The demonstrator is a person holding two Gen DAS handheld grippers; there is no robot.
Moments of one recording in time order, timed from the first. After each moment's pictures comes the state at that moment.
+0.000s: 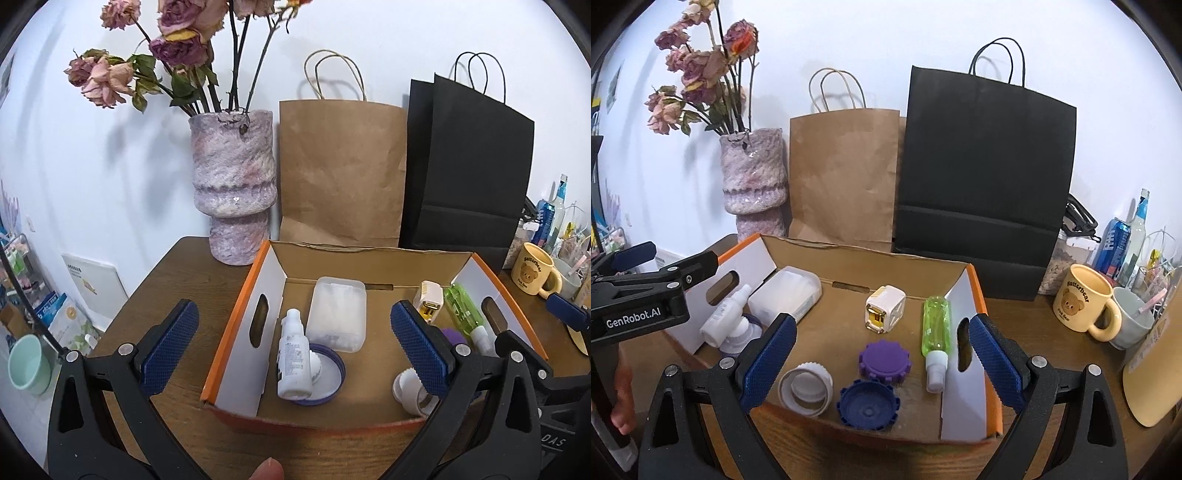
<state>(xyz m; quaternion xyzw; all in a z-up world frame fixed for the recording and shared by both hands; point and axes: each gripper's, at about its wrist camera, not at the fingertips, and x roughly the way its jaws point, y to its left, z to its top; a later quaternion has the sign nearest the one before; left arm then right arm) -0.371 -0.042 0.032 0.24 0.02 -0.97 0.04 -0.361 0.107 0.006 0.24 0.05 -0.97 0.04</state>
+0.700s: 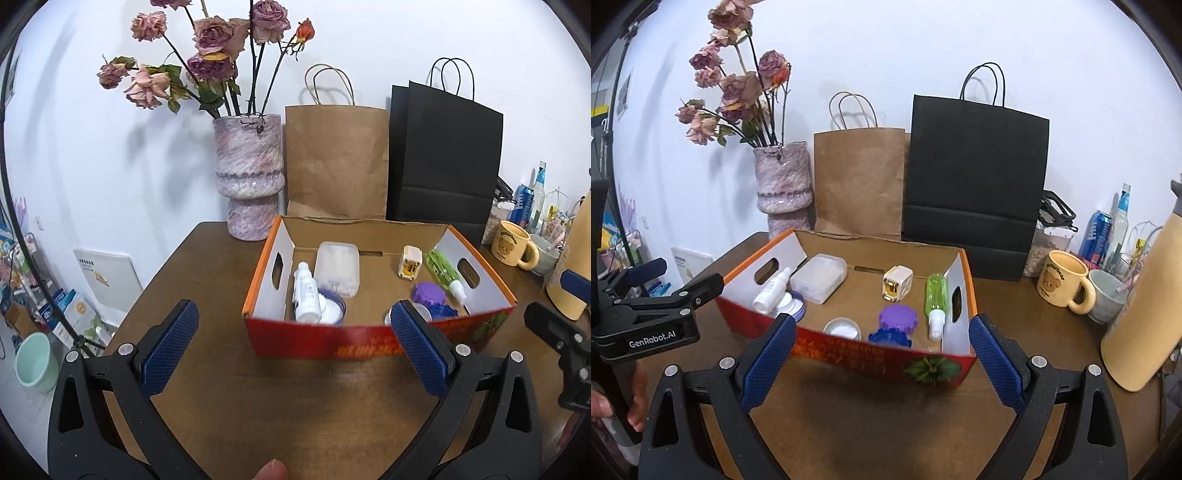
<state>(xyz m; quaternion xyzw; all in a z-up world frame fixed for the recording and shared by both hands) -0.282 -0.051 0.034 0.25 0.01 -0.97 0.03 -0.269 0.107 0.033 0.24 0.04 -0.97 0.05</state>
